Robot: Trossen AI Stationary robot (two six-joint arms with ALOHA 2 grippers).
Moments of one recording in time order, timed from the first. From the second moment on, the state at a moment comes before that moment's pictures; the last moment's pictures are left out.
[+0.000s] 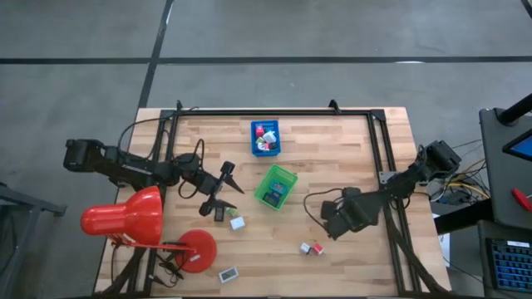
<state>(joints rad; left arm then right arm) 0.05 1.24 0.29 0.86 0.55 0.39 0.52 1.59 0.93 -1.05 0.15 2.31</state>
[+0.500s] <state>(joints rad) 0.00 1.24 0.27 0.85 0.56 0.36 0.44 1.66 0.93 -1.01 0.19 2.30</state>
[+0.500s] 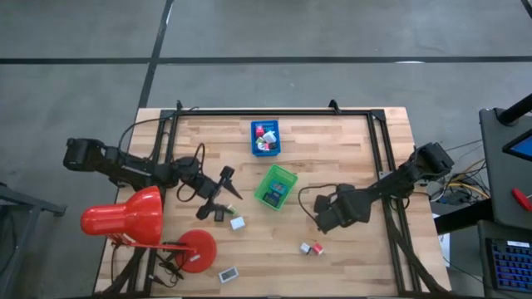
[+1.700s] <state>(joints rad) -0.02 1.24 0.27 0.84 0.56 0.34 0.43 1.66 0.81 -0.86 0.17 2.30</state>
